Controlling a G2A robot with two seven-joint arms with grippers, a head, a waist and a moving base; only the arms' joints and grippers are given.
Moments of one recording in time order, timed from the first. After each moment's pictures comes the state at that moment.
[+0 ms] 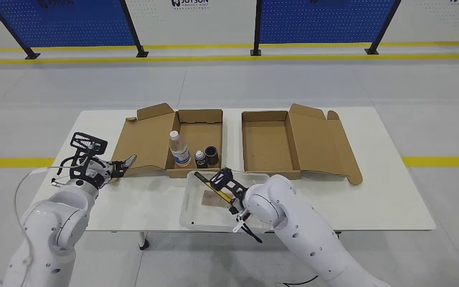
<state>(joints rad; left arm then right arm) 1.57 -1.03 -1.79 -1.93 1.25 -0.26 -0.48 -1.00 -1.42 0.83 -1.58 -1.10 -0.06 1.30</state>
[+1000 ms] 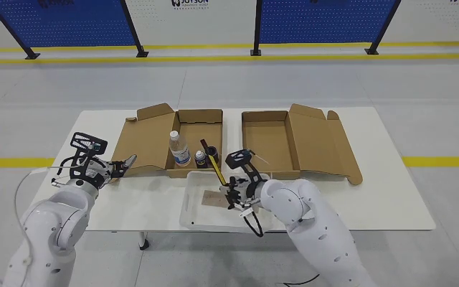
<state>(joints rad) 1.57 -1.03 -1.79 -1.93 1.25 -0.26 -0.48 -1.12 -1.41 1.01 -1.70 -0.85 0.06 1.05</state>
